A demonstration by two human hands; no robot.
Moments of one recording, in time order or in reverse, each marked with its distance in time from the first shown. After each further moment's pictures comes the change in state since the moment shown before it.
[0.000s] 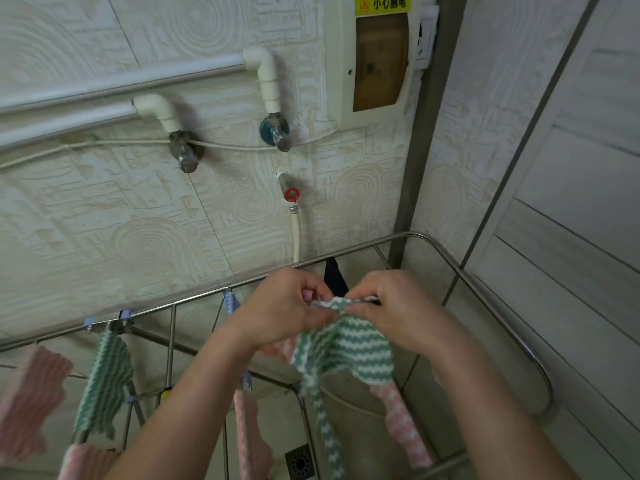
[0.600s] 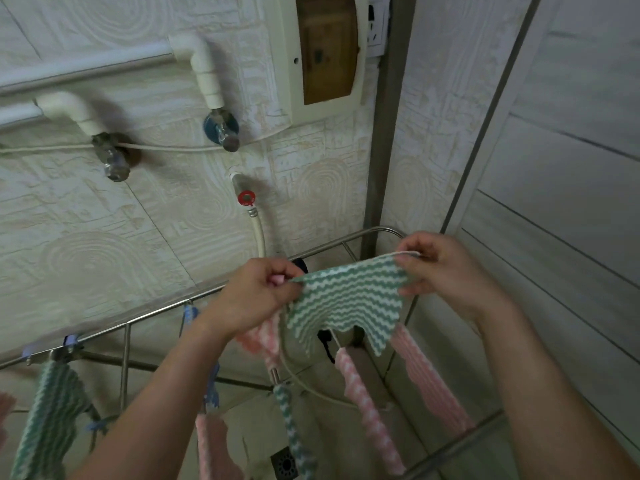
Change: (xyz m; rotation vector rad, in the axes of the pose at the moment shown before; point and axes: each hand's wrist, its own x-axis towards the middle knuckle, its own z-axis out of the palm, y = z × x) left_hand 0.049 -0.011 0.007 -0.185 0.027 -0.027; right_hand -0.003 0.078 -0.067 0.699 0.192 0.302
